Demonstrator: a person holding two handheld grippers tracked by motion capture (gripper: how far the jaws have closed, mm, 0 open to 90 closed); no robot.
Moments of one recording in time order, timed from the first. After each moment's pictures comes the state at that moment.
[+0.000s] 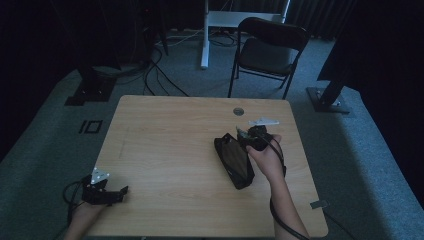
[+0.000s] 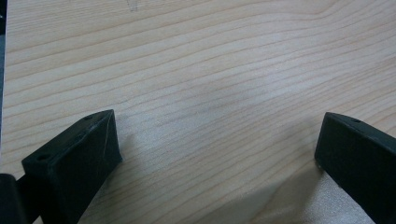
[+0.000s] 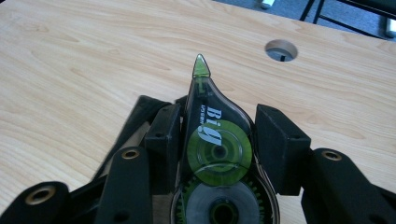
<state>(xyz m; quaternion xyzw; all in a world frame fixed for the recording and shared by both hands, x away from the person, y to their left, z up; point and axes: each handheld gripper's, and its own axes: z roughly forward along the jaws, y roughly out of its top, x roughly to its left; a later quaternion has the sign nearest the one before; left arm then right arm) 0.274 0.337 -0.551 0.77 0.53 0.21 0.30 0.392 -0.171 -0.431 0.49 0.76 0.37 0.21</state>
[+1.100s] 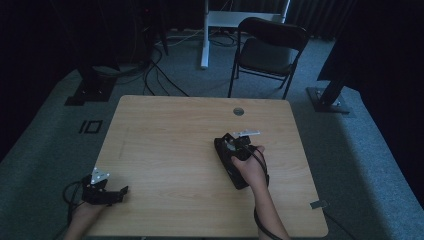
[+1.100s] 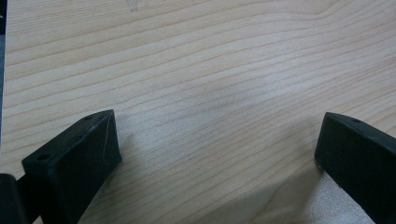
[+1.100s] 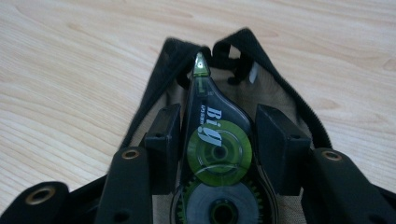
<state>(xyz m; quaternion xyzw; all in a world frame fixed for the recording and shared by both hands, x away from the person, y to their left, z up) 0.274 0.337 -0.551 0.77 0.53 0.21 0.30 0.388 -0.134 -0.480 0.53 0.77 0.32 0.17</state>
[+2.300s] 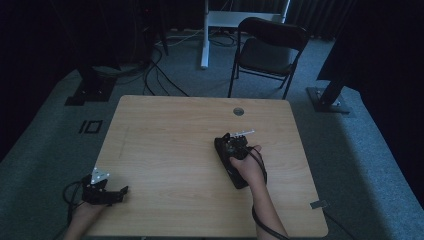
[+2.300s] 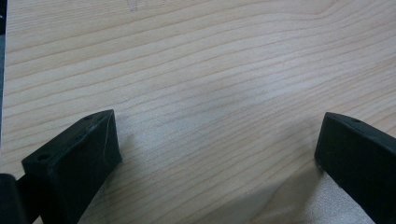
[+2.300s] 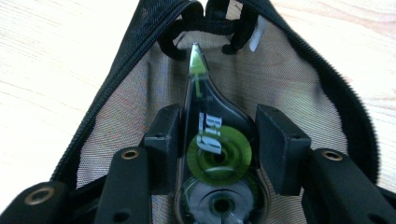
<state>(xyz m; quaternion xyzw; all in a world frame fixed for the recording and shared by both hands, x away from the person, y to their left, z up) 0.274 0.337 -0.551 0.77 0.53 0.21 0.30 0.400 -0.129 -0.496 0.55 0.78 0.26 0.14</state>
